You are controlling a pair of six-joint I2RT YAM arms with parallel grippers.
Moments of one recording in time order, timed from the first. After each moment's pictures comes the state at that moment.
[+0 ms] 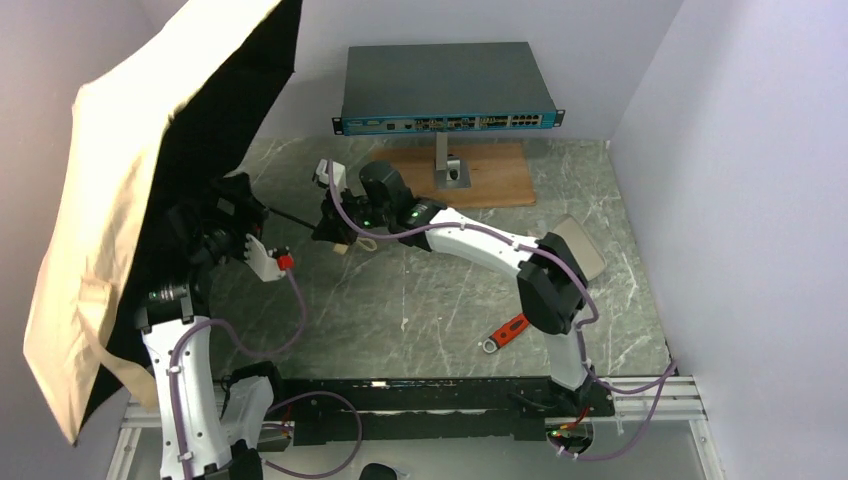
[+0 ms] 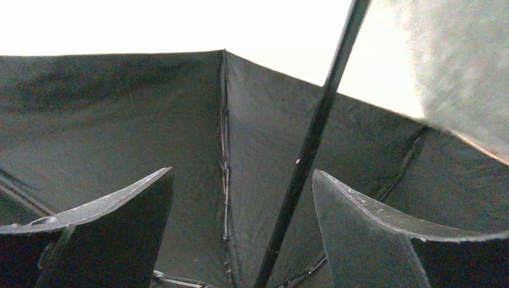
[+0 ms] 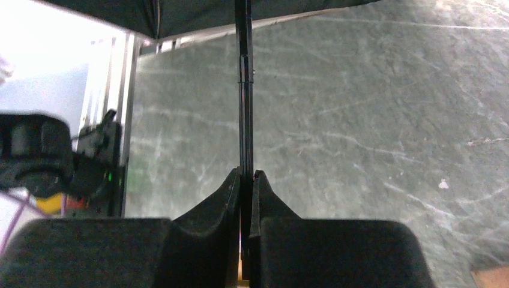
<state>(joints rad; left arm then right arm) 0.27 0.81 1.14 -0.75 0.57 2.05 0.91 1.96 1.67 -0.03 -0.56 -0.02</state>
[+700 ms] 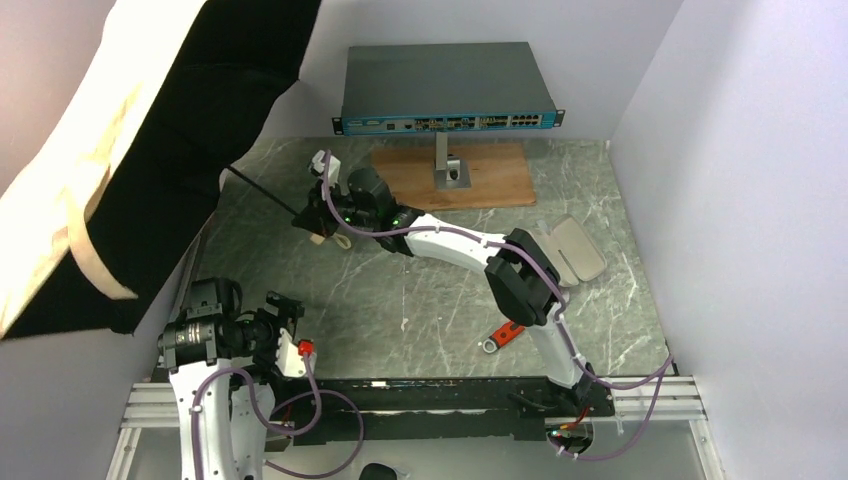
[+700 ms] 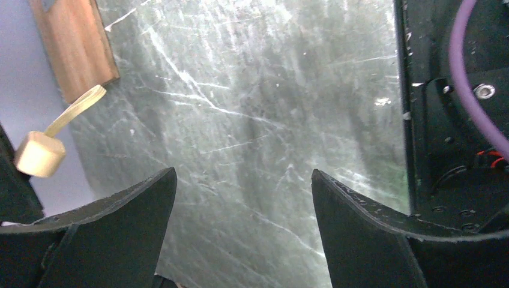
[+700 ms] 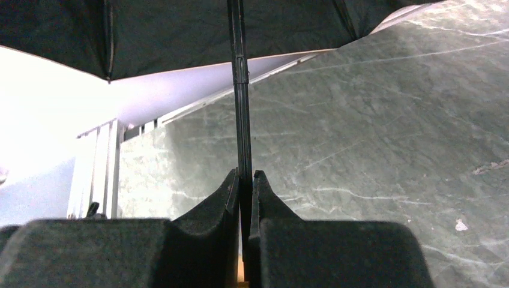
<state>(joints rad) 0.24 0.55 0.81 -1.53 0.74 2.08 0.93 2.16 1.76 0.27 -0.42 0.23</state>
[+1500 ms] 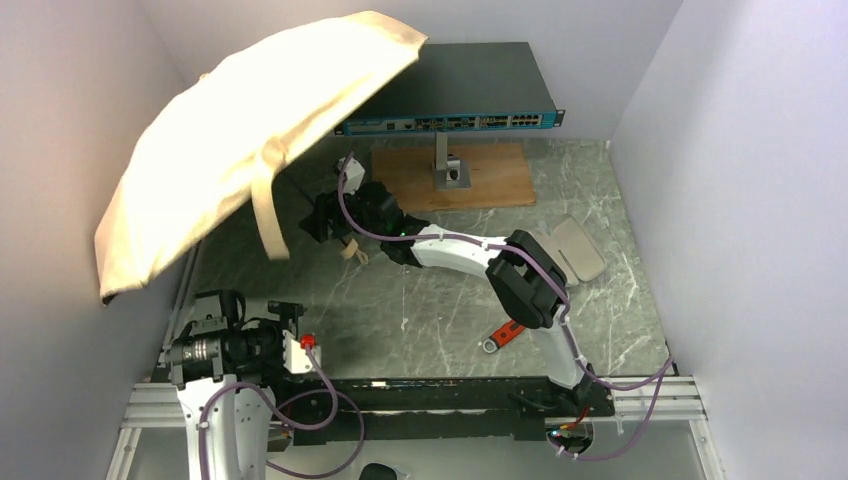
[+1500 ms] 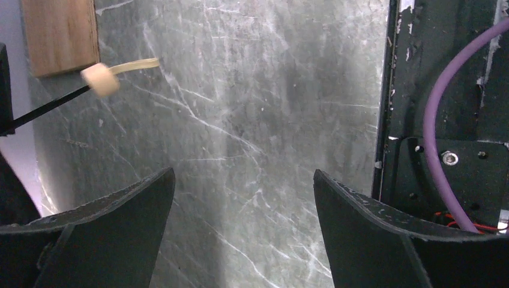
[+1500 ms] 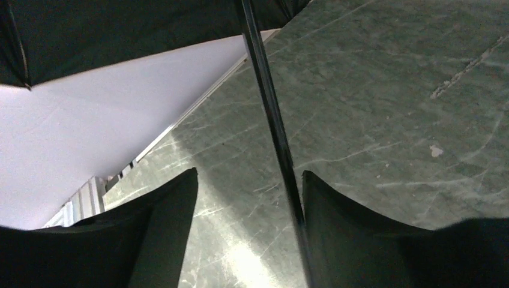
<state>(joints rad) 0.23 0.45 0.71 -1.49 0.81 1.83 0.94 2.11 1.57 0.40 -0.13 0.46</state>
